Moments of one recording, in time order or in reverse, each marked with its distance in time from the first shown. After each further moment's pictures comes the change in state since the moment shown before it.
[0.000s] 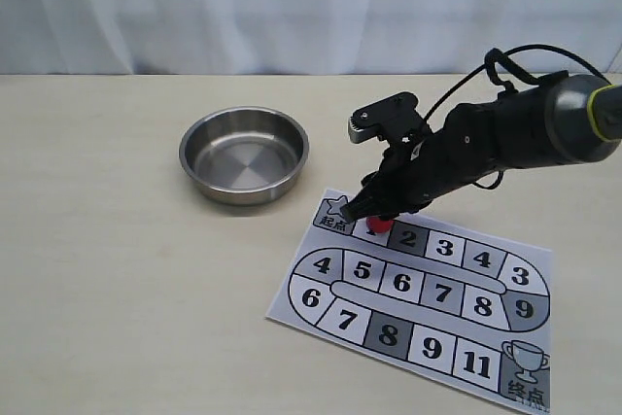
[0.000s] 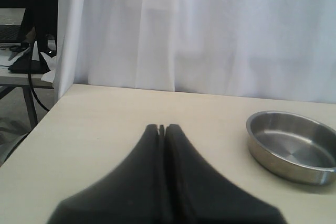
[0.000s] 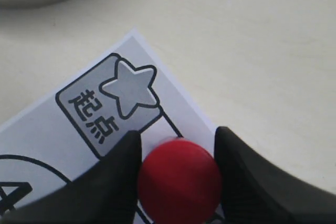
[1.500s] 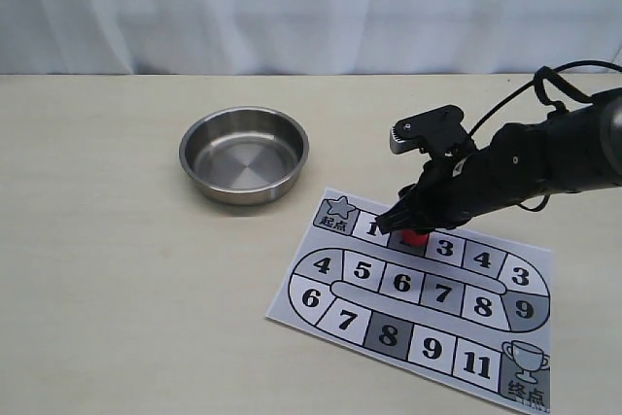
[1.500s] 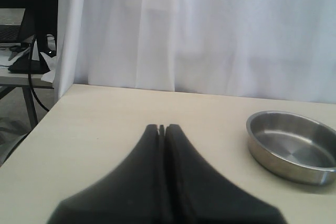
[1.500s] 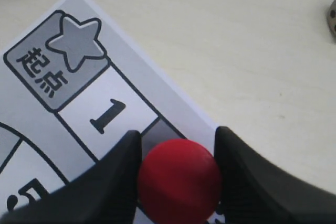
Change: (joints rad) left arm 0.000 0.000 0.000 0.000 0.000 0.000; right arm -0.070 -0.078 0.162 0.000 -0.081 0.023
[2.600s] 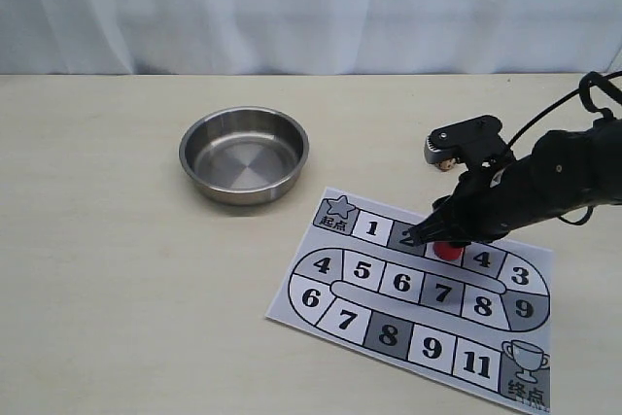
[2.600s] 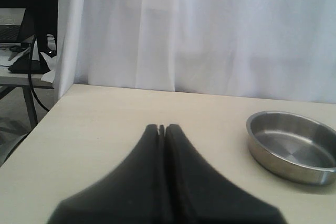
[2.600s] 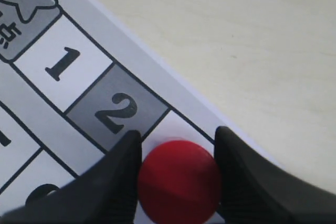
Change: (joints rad) left arm 0.000 0.000 0.000 0.000 0.000 0.000; right arm -0.070 -0.071 0.093 -0.021 0.025 0.002
